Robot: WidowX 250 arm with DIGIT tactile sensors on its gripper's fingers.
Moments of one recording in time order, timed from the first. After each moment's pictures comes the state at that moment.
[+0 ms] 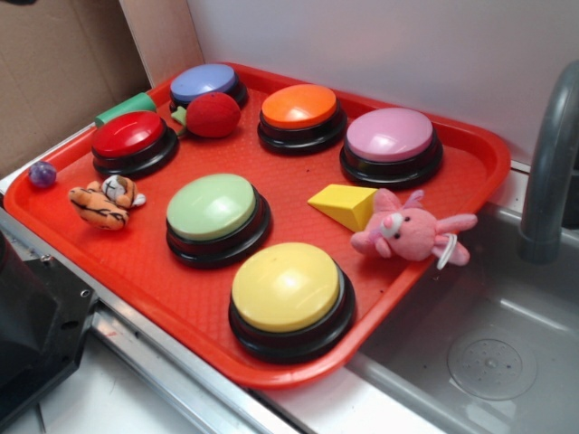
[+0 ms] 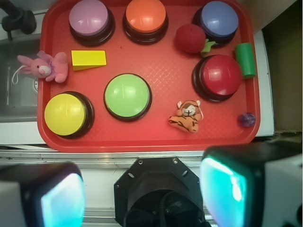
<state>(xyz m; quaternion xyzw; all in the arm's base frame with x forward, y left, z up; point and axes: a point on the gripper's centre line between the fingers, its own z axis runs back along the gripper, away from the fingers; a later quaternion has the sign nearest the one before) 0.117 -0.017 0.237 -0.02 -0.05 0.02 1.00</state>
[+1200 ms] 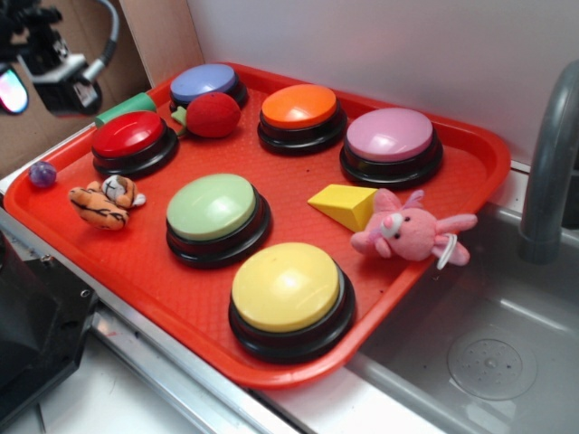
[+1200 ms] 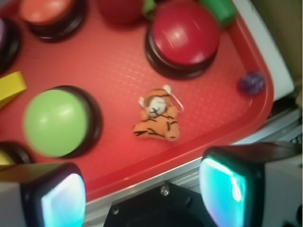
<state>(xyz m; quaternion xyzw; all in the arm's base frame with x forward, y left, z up) 0.130 0.047 0.123 -0.04 -0.04 0.23 0.97</state>
